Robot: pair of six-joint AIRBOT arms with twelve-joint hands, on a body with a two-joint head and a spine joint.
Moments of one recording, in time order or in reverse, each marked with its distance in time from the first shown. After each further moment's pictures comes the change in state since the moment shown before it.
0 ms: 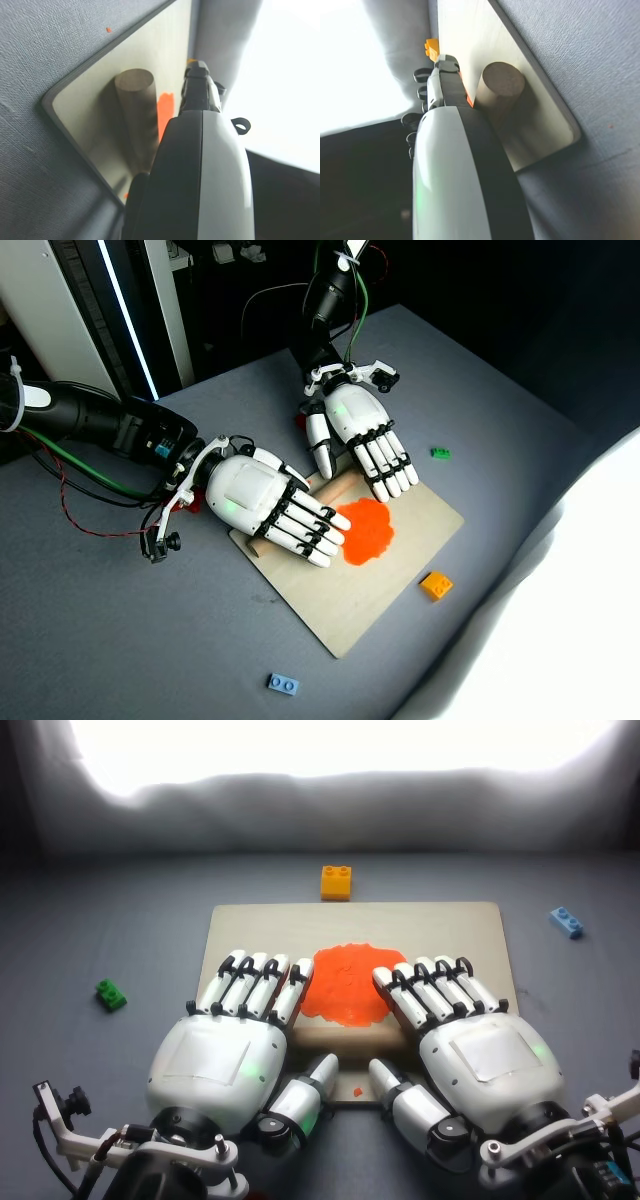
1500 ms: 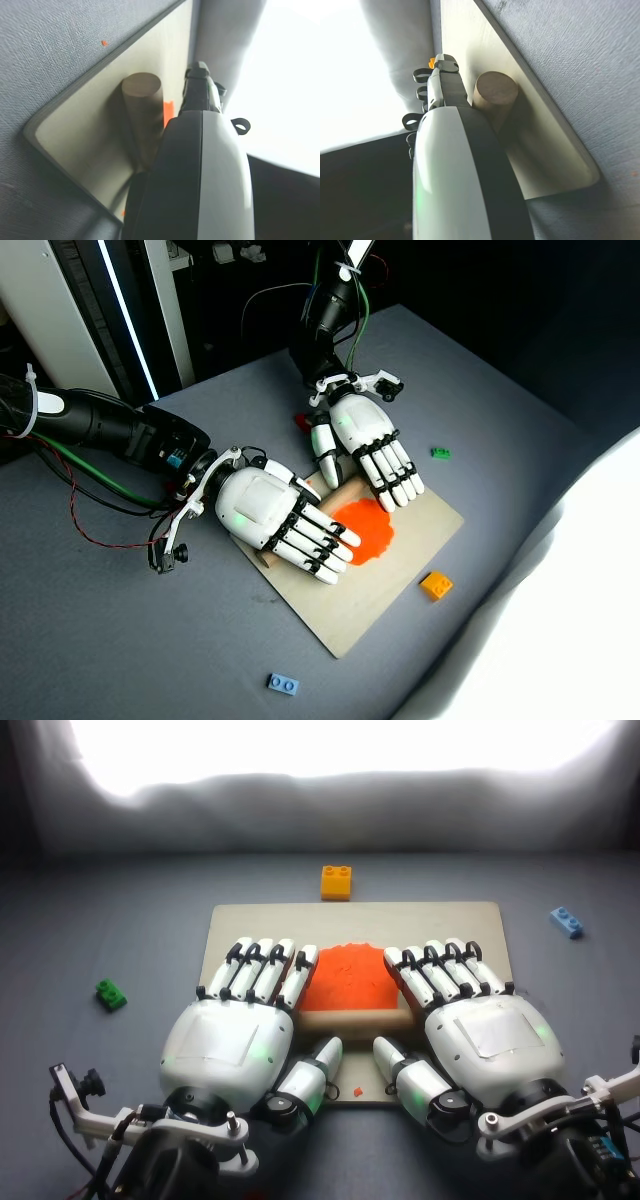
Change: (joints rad) left arm -0.028 -0.040 0.088 0.005 0.037 -0.018; right arm 0.028 -0.008 0.045 0.059 -0.015 -0.001
